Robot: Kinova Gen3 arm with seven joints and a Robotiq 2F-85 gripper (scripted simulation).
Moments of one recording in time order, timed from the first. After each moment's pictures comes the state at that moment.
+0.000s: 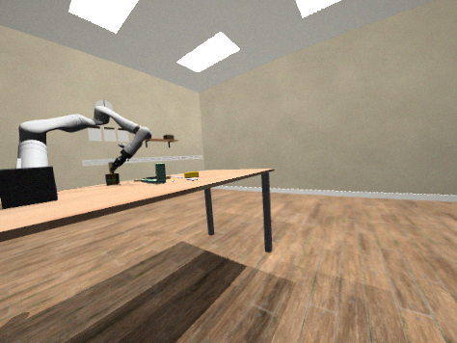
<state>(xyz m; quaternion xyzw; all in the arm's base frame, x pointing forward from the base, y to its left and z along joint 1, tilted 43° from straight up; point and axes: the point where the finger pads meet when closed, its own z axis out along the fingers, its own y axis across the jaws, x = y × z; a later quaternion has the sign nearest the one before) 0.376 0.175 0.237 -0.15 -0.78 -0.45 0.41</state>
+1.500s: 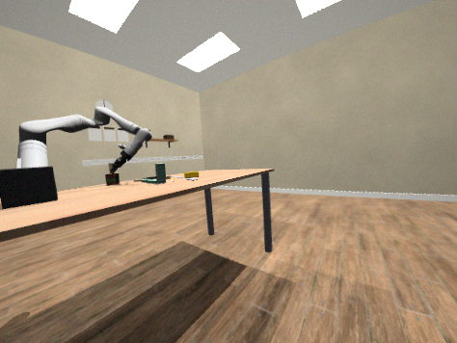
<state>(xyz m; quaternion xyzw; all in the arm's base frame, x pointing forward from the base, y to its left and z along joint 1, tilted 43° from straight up) 0.377 0.180 0.232 -0.15 -0.78 -0.45 0.41</state>
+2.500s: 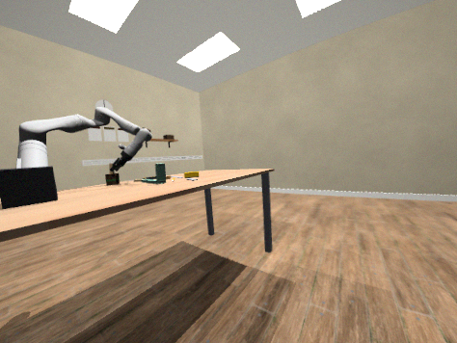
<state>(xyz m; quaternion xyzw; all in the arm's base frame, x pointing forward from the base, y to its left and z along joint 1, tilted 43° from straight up) 0.377 0.182 0.230 -0.15 -0.78 -0.45 0.41</state>
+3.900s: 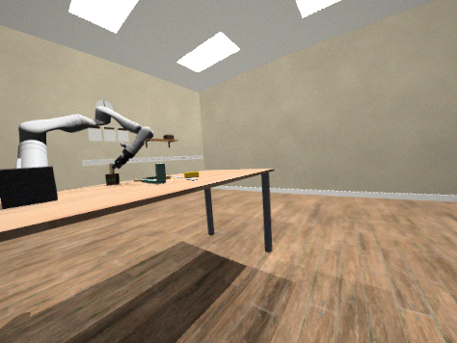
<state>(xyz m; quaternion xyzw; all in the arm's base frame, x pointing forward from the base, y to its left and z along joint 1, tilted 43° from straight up) 0.386 0.168 0.234 -0.15 -0.78 -0.45 0.41</state>
